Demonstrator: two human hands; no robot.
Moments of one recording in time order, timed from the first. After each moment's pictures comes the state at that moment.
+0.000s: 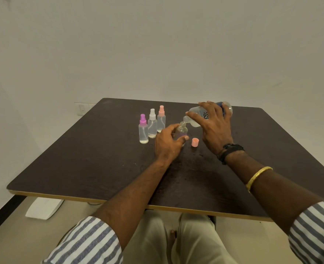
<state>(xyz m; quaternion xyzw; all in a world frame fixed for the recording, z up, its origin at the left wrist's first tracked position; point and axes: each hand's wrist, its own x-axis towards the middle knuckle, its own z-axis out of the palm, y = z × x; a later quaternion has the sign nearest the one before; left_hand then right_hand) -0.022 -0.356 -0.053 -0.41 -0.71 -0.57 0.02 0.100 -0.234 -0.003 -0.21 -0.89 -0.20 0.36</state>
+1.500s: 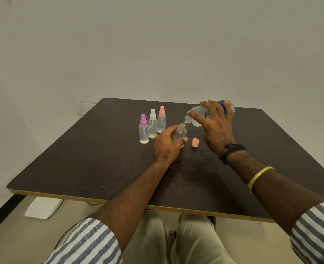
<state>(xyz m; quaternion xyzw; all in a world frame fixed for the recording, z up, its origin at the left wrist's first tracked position) -0.025 -0.356 -0.059 -0.41 -0.71 -0.57 0.02 0.102 -0.233 0.000 -0.21 -0.88 -0.20 0.37</state>
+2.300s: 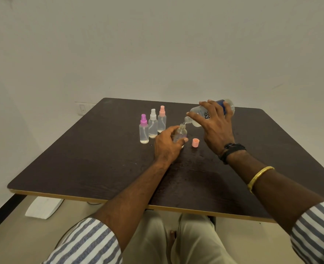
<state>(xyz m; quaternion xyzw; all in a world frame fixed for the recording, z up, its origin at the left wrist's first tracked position) -0.023 -0.360 -0.058 -0.41 -0.71 -0.57 0.01 0.102 -0.235 0.001 -0.21 -0.89 -0.21 0.35</state>
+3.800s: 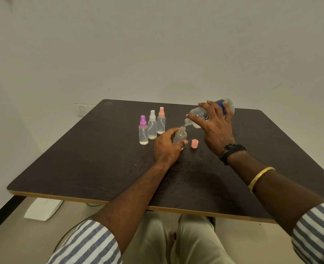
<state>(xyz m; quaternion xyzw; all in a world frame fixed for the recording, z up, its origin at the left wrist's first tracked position) -0.021 -0.361 -0.058 -0.41 -0.72 -0.57 0.00 0.105 -0.236 0.004 -0.20 -0.89 -0.22 0.35</state>
